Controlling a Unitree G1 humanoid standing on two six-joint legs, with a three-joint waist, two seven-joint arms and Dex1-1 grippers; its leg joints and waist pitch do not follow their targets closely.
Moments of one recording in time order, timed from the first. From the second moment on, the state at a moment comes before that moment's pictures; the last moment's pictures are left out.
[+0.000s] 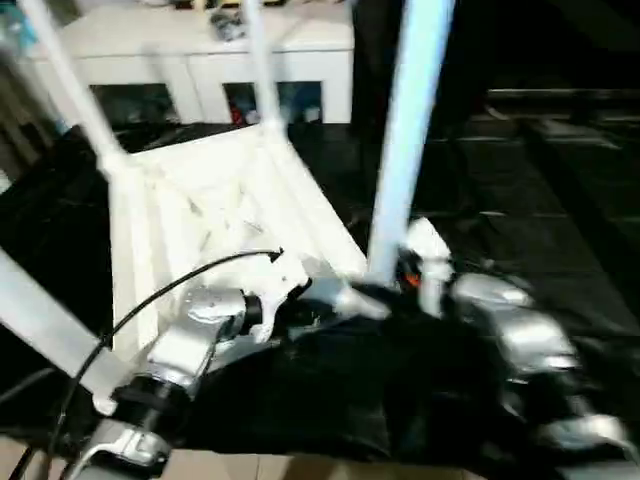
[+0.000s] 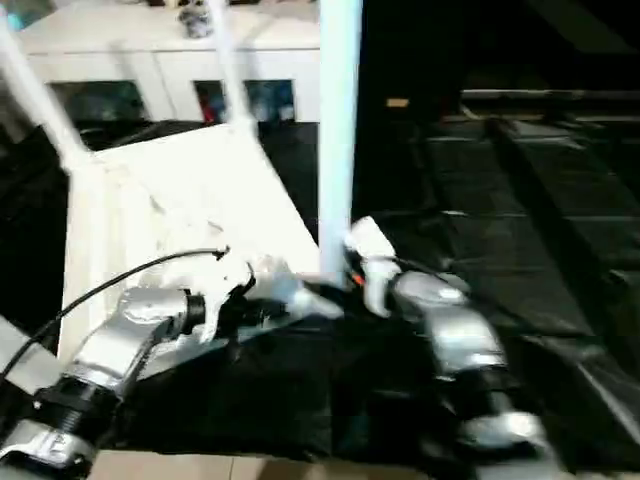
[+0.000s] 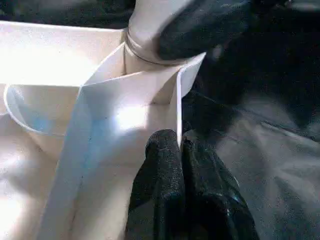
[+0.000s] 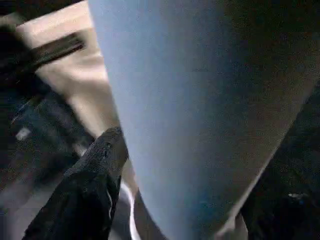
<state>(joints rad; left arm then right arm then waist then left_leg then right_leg) -0.42 0.28 -0.24 0.37 -0.03 0.25 -1.09 -0.44 -0.35 0.17 0.35 0.11 0.27 1.04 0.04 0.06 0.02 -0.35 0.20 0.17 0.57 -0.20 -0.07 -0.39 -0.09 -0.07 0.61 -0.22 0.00</state>
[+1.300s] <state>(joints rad) -0.42 0.21 -0.21 0.41 0.00 0.30 -0.91 -0.45 -0.16 0.09 0.45 0.06 0.29 0.69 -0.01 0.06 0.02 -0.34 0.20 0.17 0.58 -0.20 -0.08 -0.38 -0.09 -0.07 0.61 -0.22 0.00</state>
